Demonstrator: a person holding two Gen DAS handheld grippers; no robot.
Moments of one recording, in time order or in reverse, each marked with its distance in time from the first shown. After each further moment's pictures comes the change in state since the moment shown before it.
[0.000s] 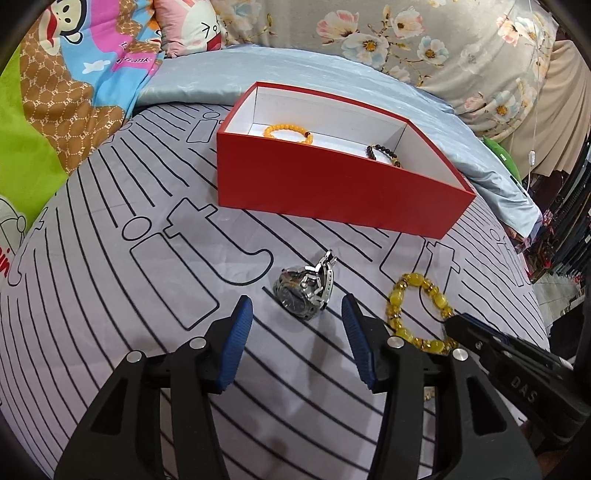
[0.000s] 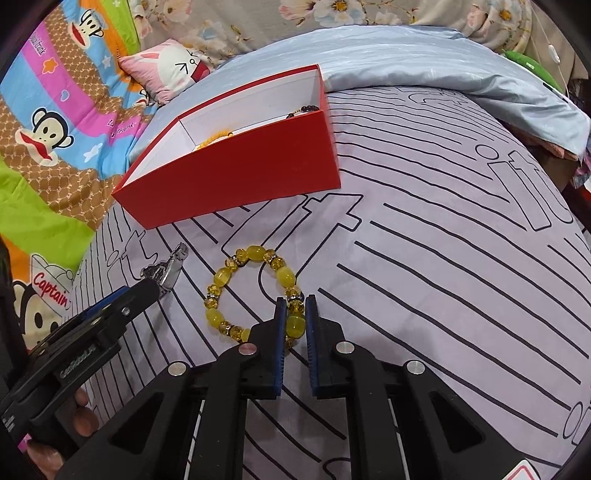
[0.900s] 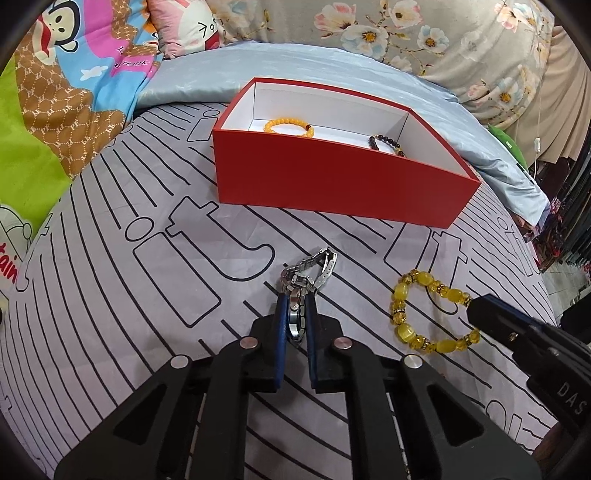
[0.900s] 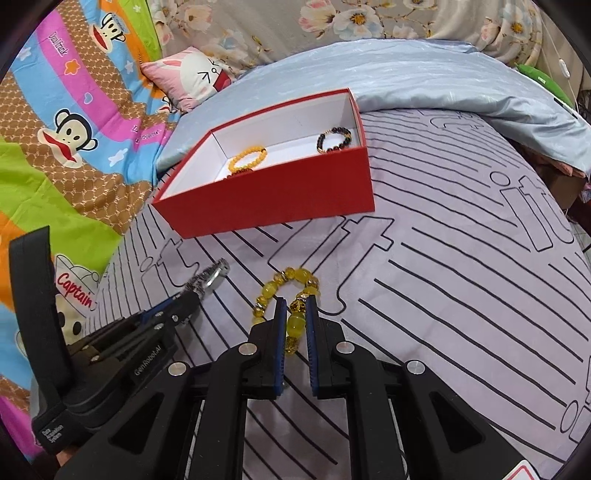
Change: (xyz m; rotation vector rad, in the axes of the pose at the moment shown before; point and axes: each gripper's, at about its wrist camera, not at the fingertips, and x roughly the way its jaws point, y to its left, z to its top) left arm -0.003 -0.003 -0.001 0.037 0.024 0.036; right arm -0.027 0.022 0.005 -0.035 -0.045 0.058
